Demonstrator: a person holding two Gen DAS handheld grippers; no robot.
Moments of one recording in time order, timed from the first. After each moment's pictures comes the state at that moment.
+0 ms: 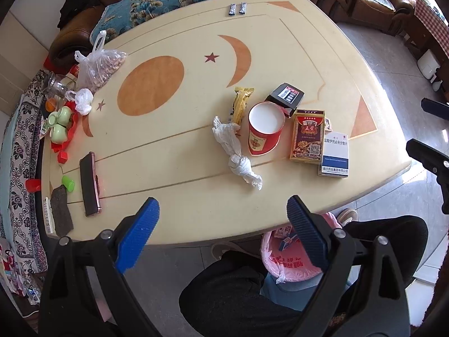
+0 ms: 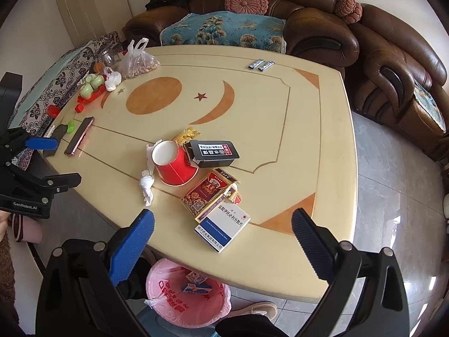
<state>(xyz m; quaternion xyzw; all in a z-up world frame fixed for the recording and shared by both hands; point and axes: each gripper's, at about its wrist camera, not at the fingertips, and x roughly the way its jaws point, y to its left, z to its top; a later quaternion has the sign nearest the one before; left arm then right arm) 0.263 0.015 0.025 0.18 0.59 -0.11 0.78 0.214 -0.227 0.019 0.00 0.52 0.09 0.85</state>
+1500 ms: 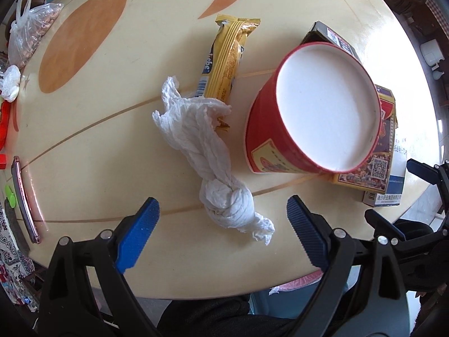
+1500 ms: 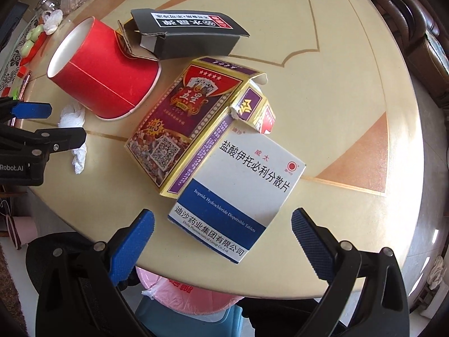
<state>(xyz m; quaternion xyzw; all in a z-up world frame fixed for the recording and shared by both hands) 0.348 0.003 -0.145 0.16 0.69 -0.14 0.69 0.254 -0.194 -0.171 0.02 0.67 0.02 0.74</state>
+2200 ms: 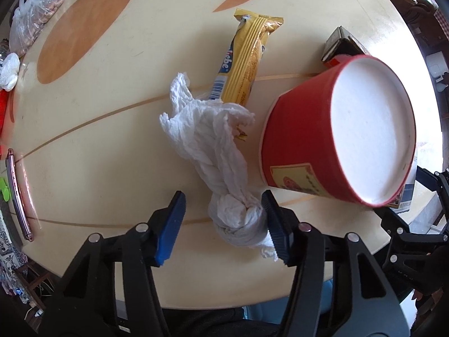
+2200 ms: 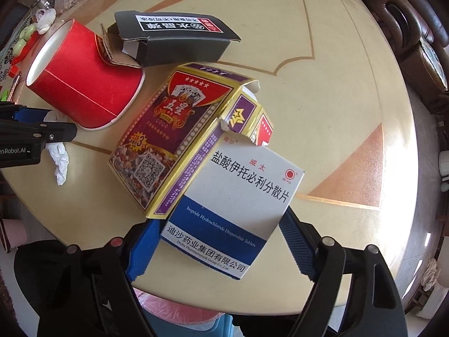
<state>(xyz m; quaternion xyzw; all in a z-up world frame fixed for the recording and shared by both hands) 0.351 0.034 -0.152 0.13 0.70 -0.13 0.69 0.260 -0.193 -0.177 -0.01 0.66 0.01 0.75</state>
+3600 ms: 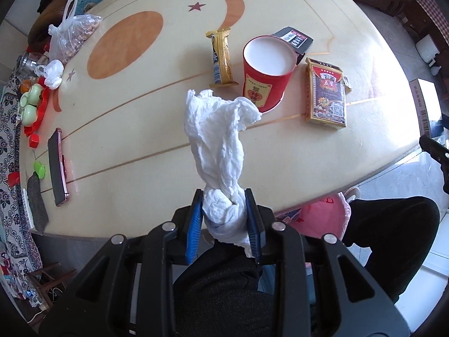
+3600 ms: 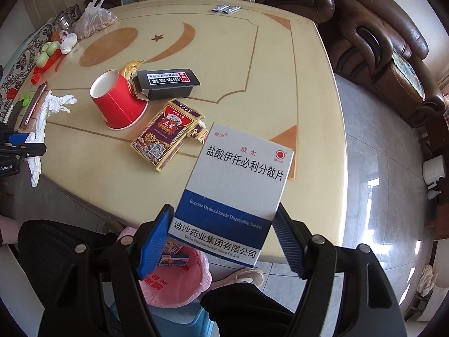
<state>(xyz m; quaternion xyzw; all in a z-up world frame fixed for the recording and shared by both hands) 0.259 0.010 -0.062 0.18 0.64 -0.13 0.73 0.174 -0.237 -0.060 -0.03 0.58 0.00 0.81</state>
